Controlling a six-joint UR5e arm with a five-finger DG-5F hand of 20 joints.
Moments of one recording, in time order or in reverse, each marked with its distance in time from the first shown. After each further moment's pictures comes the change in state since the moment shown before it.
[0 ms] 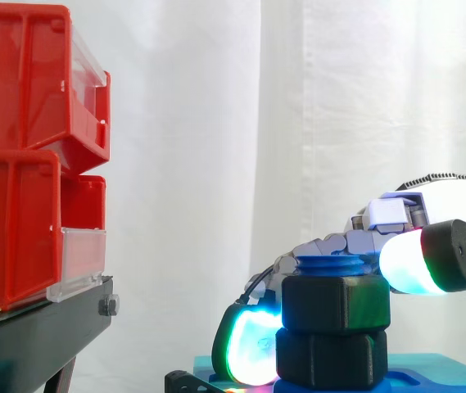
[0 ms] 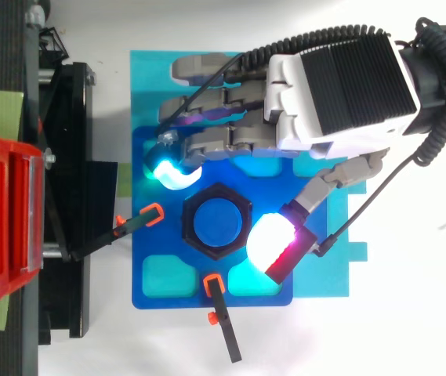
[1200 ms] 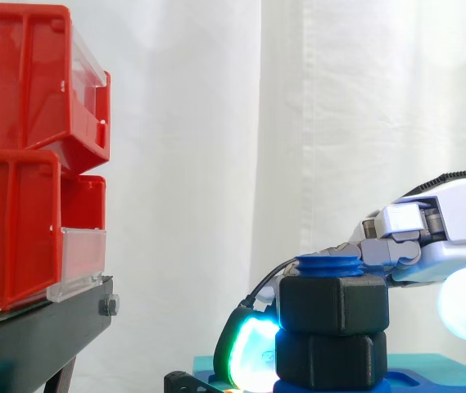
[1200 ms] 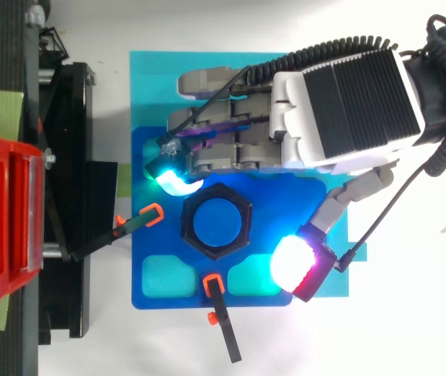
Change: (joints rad) arm 0.005 0.003 0.047 -0.159 -0.027 -0.120
